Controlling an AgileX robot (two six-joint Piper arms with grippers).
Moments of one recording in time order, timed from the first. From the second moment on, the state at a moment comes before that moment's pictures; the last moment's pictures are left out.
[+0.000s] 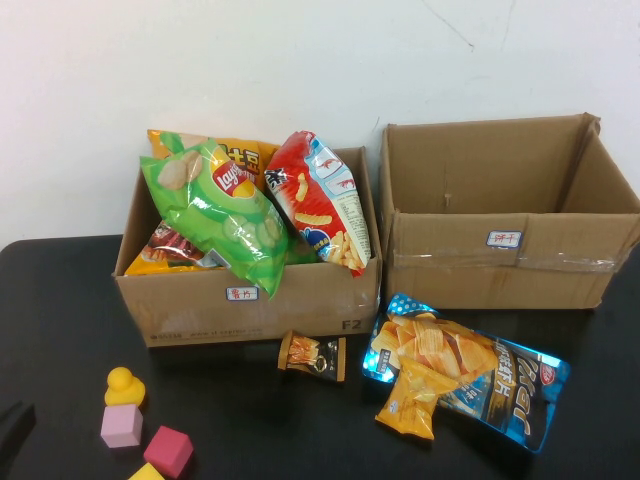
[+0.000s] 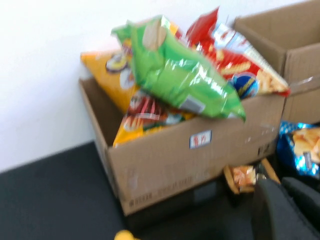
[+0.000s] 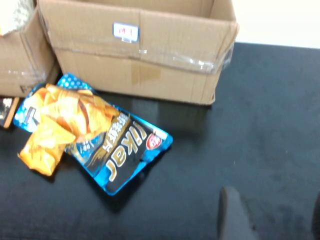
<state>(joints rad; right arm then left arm) 0.29 0.36 -0.48 -0.23 0.78 0.21 -0.61 0.26 -0.27 0.66 0.43 -0.64</state>
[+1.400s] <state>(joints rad) 0.29 0.35 -0.48 -0.23 0.82 0.21 -0.18 -0.01 0.02 0.04 0.31 -0.12</state>
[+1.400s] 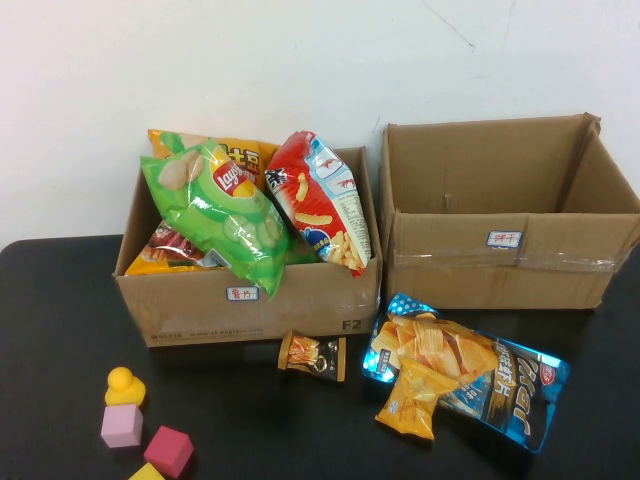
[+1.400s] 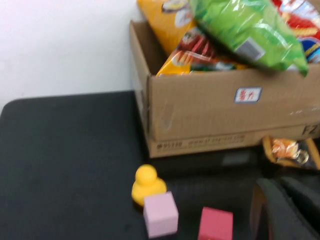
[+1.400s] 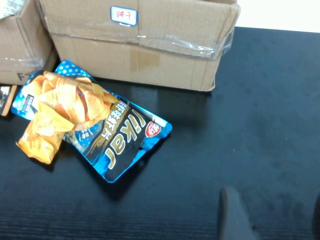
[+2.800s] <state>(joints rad) 0.29 0.35 -0.48 -0.23 0.82 0.21 -0.06 -0.01 0.02 0.02 0.37 -0.10</state>
